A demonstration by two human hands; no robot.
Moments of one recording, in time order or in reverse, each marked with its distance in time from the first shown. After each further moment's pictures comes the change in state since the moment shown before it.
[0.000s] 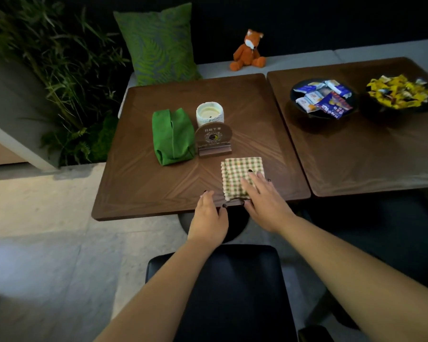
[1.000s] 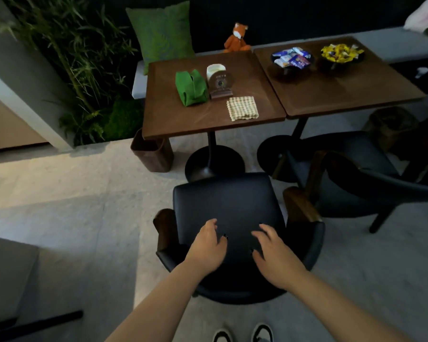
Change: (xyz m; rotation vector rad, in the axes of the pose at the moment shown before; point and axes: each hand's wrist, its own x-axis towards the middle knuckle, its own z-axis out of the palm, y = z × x) left_hand -0.389 -0.147 -0.042 0.020 -0.293 -0.029; right_hand -0.428 -0.243 0.069 0.260 -0.161 0.302
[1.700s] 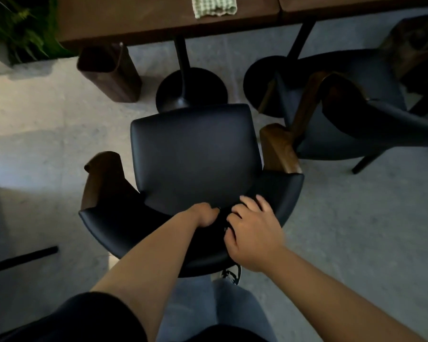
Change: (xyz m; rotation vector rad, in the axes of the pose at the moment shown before) left_hand 0.107 -0.042 0.164 0.373 -0.578 -0.307; right_hand 0.000 0.077 0.025 -0.361 -0.052 -0.176
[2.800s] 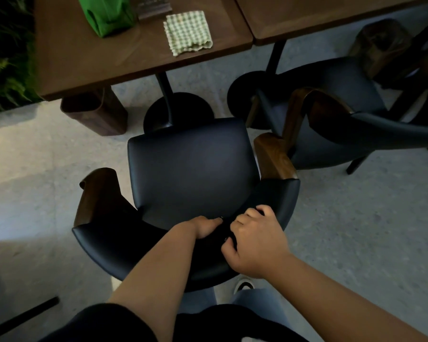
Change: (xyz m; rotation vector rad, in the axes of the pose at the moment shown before) left_hand 0.034 0.002 -0.053 -0.030 -0.104 -0.076; right_hand 0.042 0.002 -0.023 0.010 0.115 0.108
